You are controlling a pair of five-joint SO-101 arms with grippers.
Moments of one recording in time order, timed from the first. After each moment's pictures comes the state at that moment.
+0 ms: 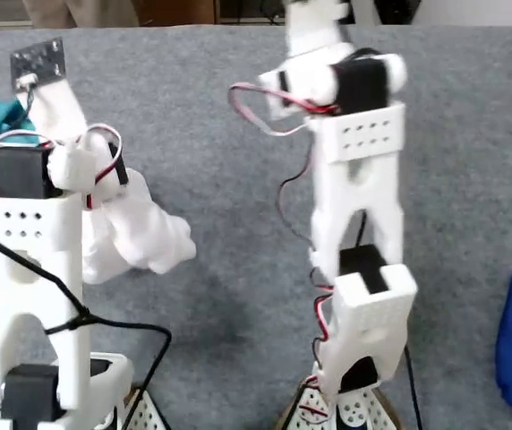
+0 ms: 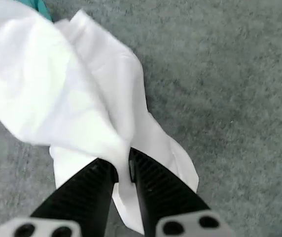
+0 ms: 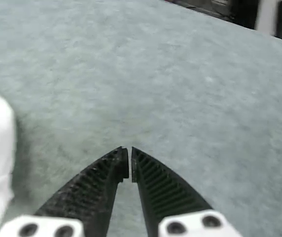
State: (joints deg) left arm -1.5 -22.9 -4.8 100.4 9.9; right arm -18.9 22.4 -63.1 101.3 -2.0
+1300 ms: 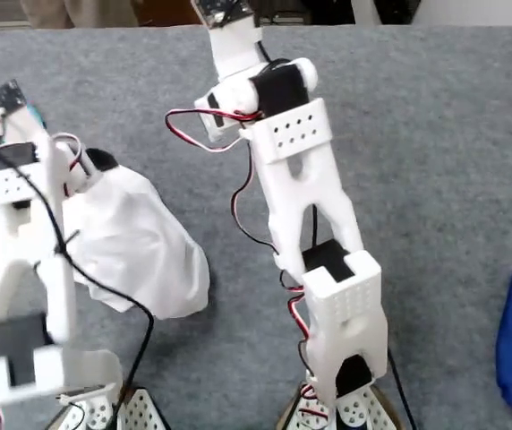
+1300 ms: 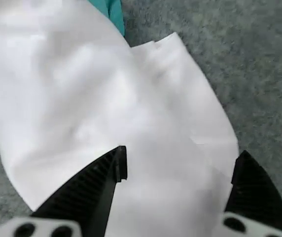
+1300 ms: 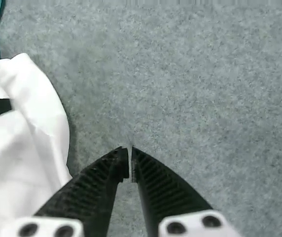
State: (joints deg) left arm -18.5 -2.7 17.7 63.4 9.7; right arm -28.0 30.5 -61.1 98.8 -7.4
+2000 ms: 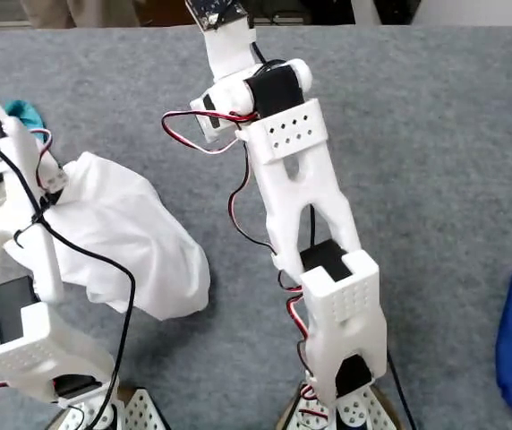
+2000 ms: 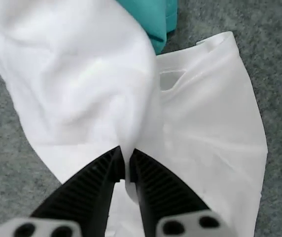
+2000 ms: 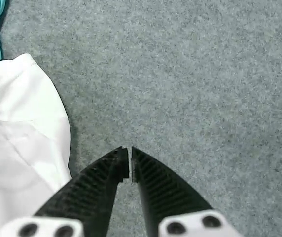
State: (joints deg) left arm -24.7 7.0 -2.8 81.9 8.7; right arm -28.4 30.8 -61.1 97.9 -7.4
